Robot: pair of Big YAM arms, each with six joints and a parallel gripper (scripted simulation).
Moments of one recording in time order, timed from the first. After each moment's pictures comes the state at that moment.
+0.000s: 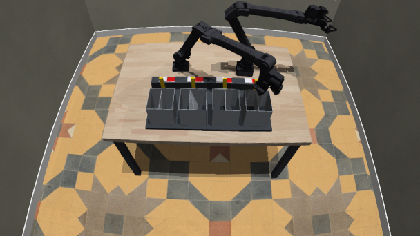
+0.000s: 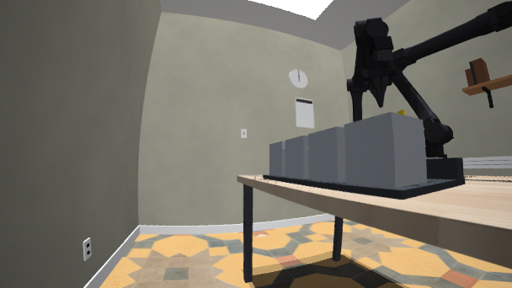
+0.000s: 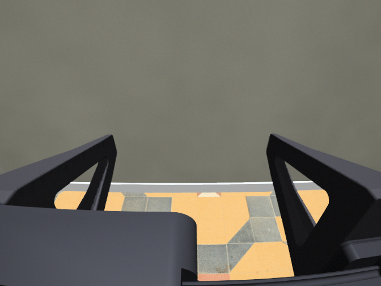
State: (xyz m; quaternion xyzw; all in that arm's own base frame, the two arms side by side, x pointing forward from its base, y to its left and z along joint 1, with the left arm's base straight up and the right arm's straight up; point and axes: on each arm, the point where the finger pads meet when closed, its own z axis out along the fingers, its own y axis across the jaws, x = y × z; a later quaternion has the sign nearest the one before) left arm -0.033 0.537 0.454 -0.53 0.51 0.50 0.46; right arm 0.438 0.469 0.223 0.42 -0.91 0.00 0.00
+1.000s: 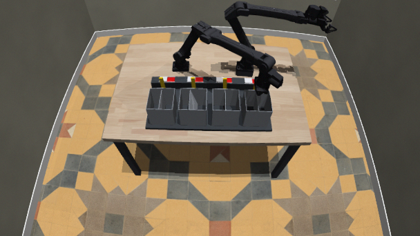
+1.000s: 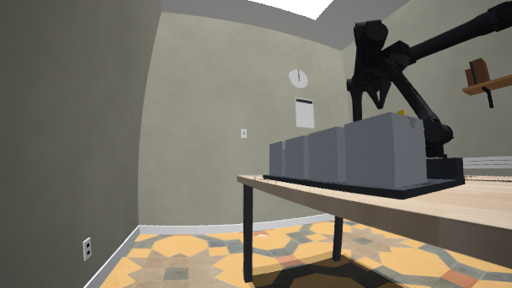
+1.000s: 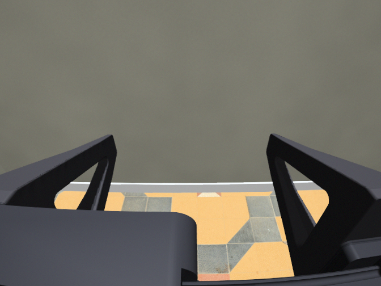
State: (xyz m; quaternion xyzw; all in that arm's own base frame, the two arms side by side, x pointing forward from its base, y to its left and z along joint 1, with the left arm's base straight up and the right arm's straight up) left arm -0.033 0.537 0.454 -0.53 0.51 0.50 0.46; right arm 0.437 0.464 0.219 0.69 -0.72 0.00 0.01
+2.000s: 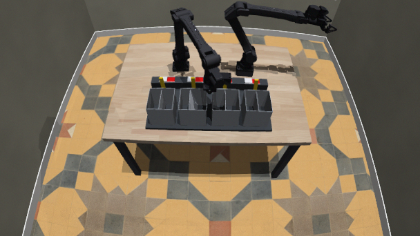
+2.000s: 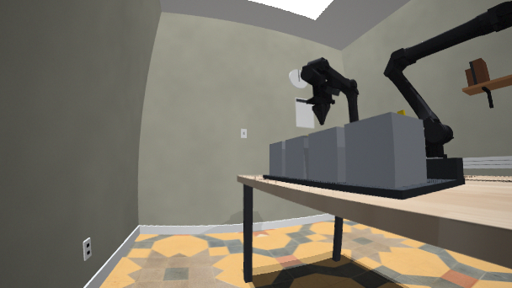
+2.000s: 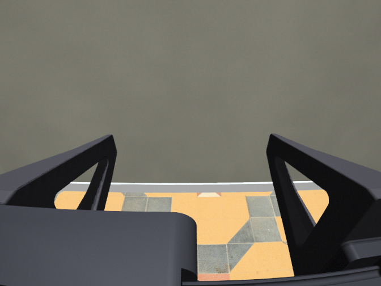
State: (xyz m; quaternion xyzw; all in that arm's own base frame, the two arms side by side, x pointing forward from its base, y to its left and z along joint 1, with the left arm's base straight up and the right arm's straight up) left arm -0.033 0.537 0.454 -0.53 0.51 0.50 0.46; right arm 0.429 0.192 0.224 0.69 -0.72 0.00 0.00
